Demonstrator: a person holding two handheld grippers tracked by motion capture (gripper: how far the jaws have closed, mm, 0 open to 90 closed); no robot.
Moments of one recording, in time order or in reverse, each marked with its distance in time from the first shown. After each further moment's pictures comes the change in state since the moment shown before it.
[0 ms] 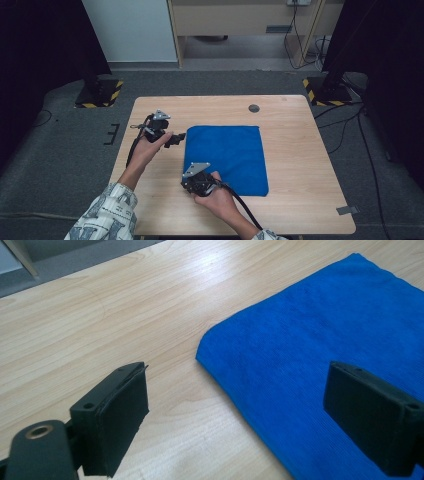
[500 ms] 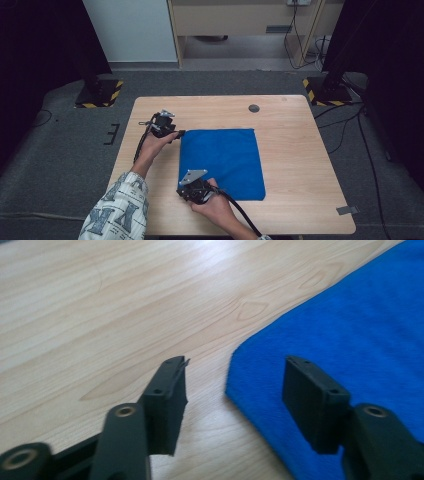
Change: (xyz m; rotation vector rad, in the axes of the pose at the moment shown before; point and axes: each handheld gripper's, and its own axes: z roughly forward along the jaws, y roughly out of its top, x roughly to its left) left arm 0.029 -0.011 0.054 0.088 0.012 -0.045; right arm 0.019 -0.008 0.006 -0.005 0.057 0.003
